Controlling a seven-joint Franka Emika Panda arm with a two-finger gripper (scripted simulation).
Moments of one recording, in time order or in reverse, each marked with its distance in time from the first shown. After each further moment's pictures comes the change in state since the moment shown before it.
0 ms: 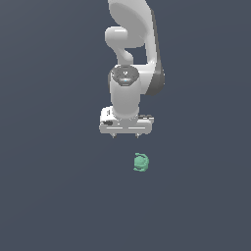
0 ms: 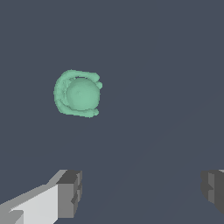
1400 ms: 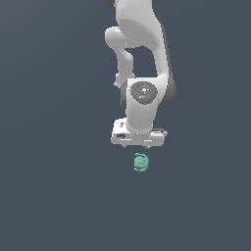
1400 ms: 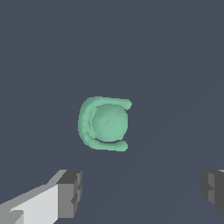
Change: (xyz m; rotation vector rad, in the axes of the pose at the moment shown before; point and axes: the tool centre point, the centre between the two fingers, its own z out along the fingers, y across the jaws) arm 0.039 -0.045 0.024 -0.003 0.008 0.051
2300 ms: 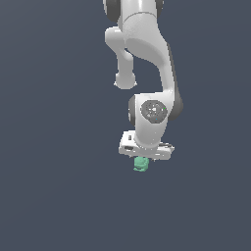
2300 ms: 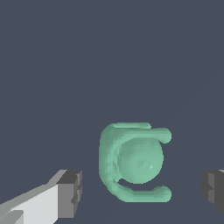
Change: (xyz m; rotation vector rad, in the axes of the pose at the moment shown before) arm 0.032 -0.030 0.037 0.002 0.013 0.090
